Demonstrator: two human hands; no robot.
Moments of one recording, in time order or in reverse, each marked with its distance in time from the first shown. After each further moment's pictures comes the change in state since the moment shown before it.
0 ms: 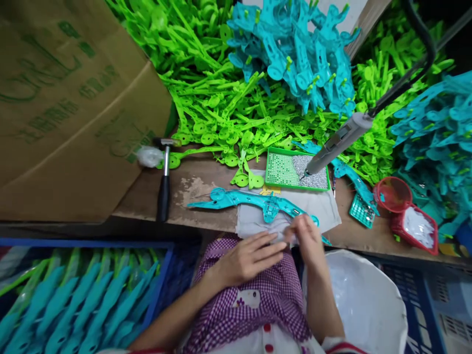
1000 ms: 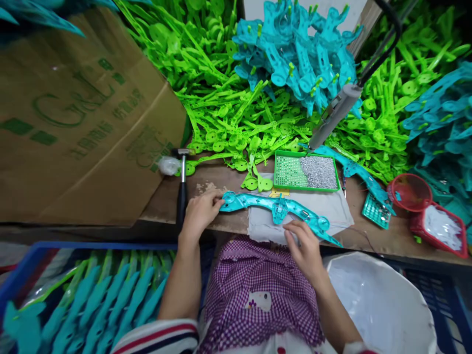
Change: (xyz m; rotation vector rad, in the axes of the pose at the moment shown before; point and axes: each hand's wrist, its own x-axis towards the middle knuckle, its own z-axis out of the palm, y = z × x) left_hand -0.031 -0.129 -0.093 0.419 -0.254 -1.164; right_hand -0.010 0.031 0.023 -0.570 0.015 -0.392
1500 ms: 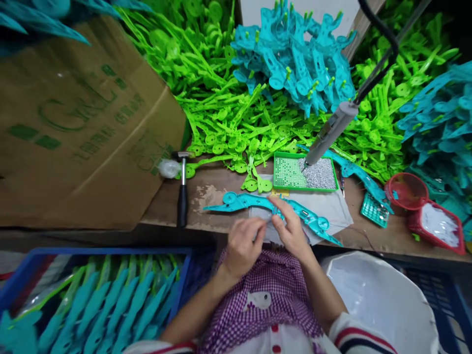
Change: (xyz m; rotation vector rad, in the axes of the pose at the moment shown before) left_hand -0.091 0.110 0.019 -0.432 0.572 0.575; right_hand 0.052 -0.037 0.018 0.354 -0.064 0.002
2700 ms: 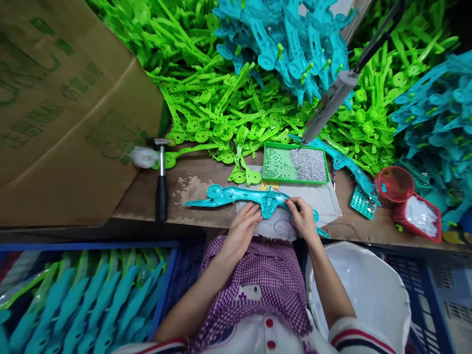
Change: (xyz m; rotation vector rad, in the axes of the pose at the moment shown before) left_hand -0.008 0.000 0.060 -1.270 -0.010 -1.323; right_hand -0.015 0.093 -0.063 -0.174 0.121 0.291
